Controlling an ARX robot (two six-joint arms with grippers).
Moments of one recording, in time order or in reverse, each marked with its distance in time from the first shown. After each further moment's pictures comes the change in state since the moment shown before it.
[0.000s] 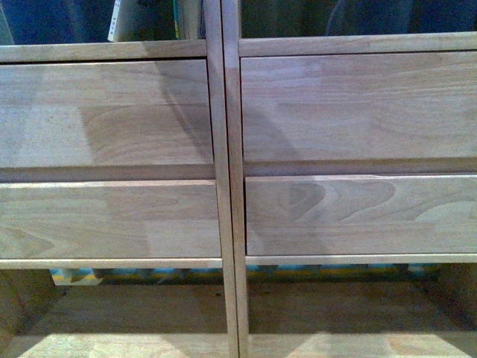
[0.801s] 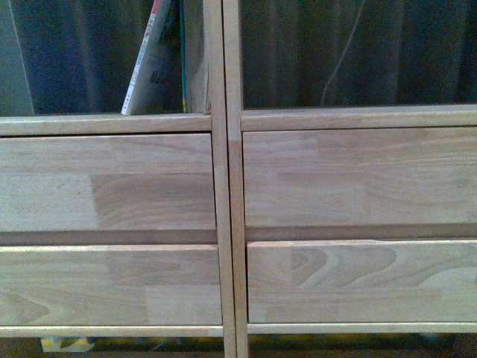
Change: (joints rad) left arm -0.084 -1.416 -1.196 -0.306 -0.257 -0.171; right arm 0.000 -0.001 0.000 -0.001 0.001 0.000
